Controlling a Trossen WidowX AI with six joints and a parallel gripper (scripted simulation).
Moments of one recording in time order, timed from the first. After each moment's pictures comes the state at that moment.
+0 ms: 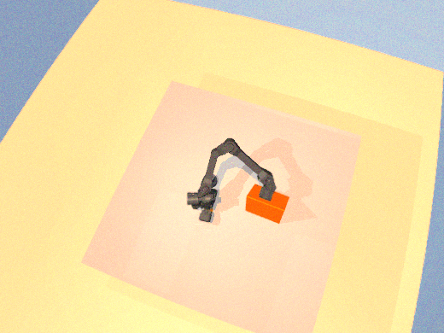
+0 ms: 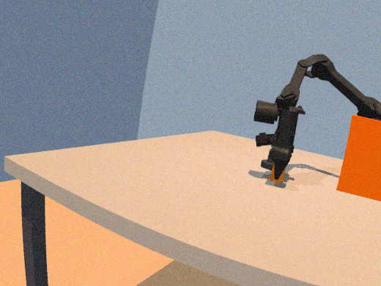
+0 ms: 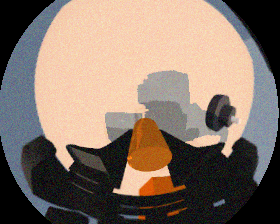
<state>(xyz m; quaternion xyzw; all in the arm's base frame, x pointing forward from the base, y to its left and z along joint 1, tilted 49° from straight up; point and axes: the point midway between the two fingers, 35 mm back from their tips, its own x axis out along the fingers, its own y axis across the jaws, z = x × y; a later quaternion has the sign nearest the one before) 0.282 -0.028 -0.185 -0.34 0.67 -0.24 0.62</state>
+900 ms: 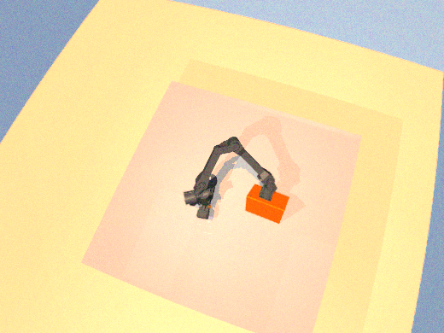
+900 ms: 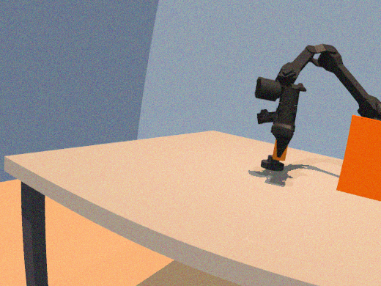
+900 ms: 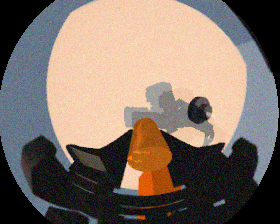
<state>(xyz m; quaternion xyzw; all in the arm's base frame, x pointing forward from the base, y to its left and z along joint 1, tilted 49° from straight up) 0.289 0.027 -0.144 -0.34 0.67 -0.23 0.62</state>
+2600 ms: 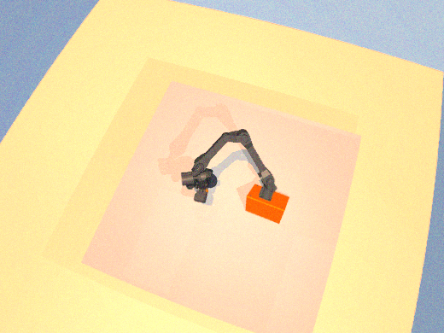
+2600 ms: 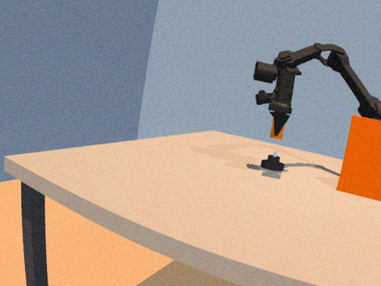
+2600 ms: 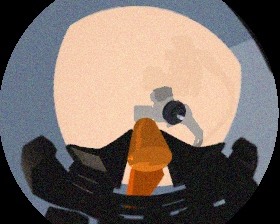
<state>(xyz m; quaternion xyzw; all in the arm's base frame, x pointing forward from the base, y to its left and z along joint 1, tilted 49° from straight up) 0.325 0.025 -0.063 -0.33 0.67 -0.22 0.62</state>
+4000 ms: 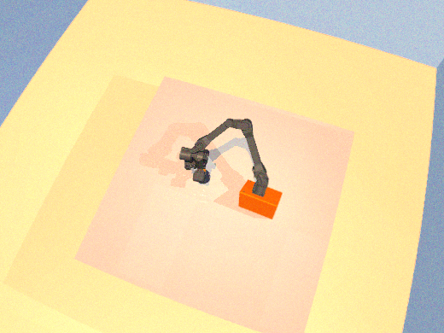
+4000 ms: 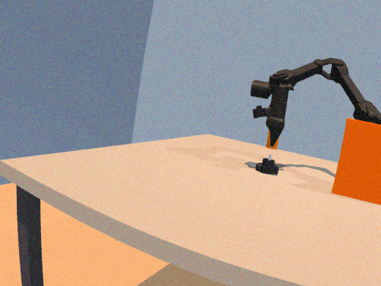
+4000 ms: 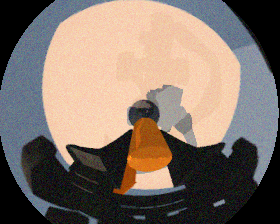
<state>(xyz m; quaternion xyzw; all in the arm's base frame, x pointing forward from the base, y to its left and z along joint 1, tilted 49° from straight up) 0.345 -0.073 -0.007 -0.36 0.68 -0.22 0.61</state>
